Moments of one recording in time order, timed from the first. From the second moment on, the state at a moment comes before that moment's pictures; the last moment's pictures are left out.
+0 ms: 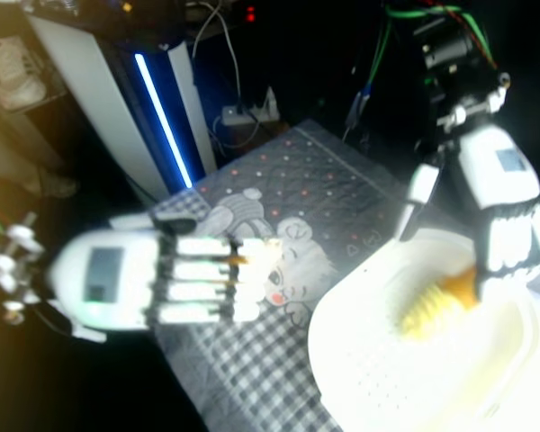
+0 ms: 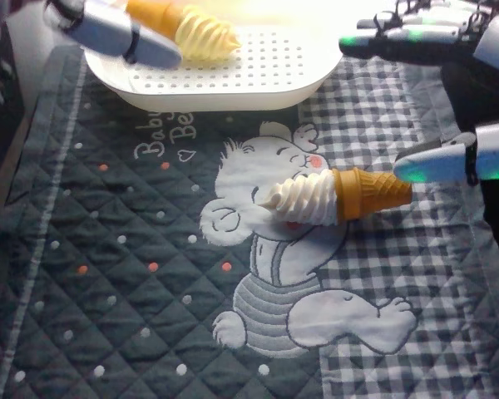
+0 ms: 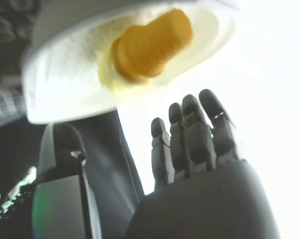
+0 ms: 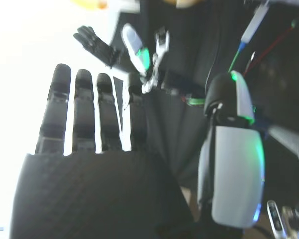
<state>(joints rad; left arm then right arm) 0.37 -1.25 1.55 0.33 -0.34 0.60 -0.91 -0.94 1.36 -0.31 1.12 -0.20</state>
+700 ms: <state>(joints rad) 0.84 -0.79 1.02 0.04 -1.03 0.70 -0.70 -1.05 1.40 -0.77 0.81 -0.05</state>
